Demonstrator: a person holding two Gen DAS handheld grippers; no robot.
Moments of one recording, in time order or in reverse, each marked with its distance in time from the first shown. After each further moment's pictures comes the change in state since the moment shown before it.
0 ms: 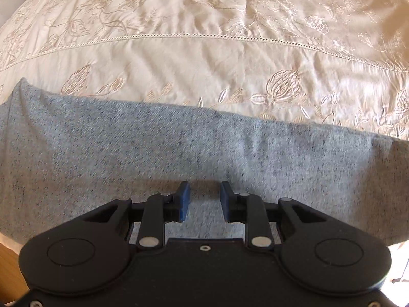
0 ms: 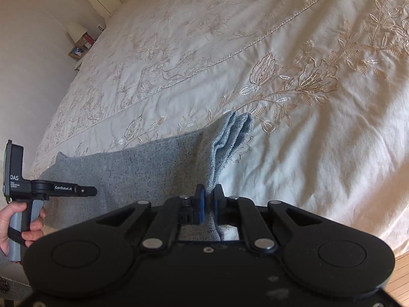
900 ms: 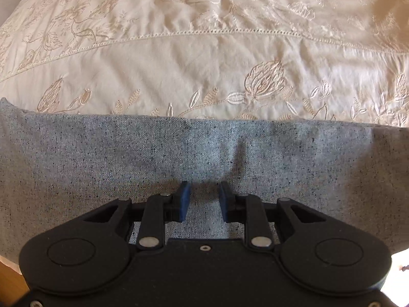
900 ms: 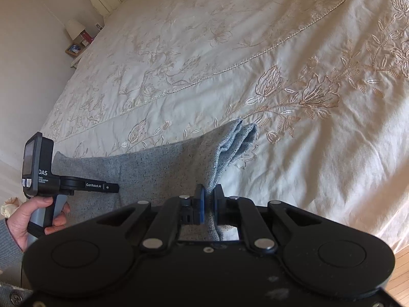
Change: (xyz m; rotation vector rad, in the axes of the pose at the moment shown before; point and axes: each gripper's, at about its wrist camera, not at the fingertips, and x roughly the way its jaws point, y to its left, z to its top) left arm 0.010 -0.023 0.001 0.068 -0.020 -0.013; right arm -0.007 0.019 0.007 -0.025 -0.005 -0.048
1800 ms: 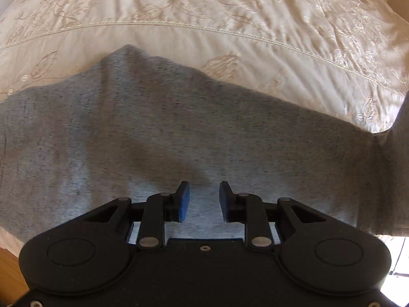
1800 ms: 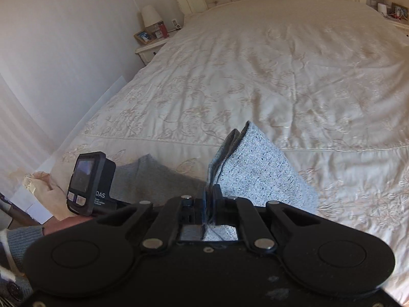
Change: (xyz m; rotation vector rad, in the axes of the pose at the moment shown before) left arm -0.025 0.242 -0.033 -0.119 0.042 -0.058; right arm 0.041 0.340 -0.013 -0.329 -0.068 0.148
